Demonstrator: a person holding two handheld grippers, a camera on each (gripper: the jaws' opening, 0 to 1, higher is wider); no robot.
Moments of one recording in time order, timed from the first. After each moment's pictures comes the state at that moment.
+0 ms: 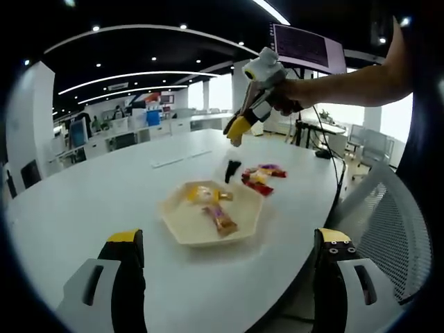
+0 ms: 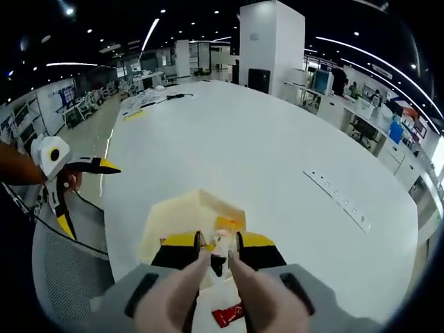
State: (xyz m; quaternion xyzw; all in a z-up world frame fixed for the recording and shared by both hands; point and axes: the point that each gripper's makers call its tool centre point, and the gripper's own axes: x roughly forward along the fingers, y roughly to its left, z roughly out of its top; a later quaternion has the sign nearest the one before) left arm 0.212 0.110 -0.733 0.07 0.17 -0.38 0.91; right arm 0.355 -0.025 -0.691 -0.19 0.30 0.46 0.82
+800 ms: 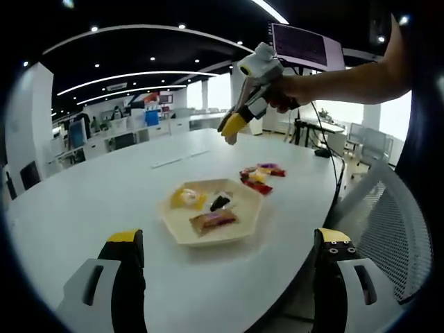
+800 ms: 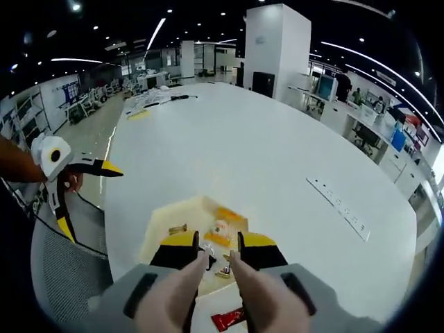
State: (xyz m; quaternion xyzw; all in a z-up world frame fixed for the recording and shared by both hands) left arm 0.212 0.108 -0.734 0.08 0.17 -0.38 0.90; right arm 0.358 -0.026 -0.686 -0.20 0.29 0.46 0.82
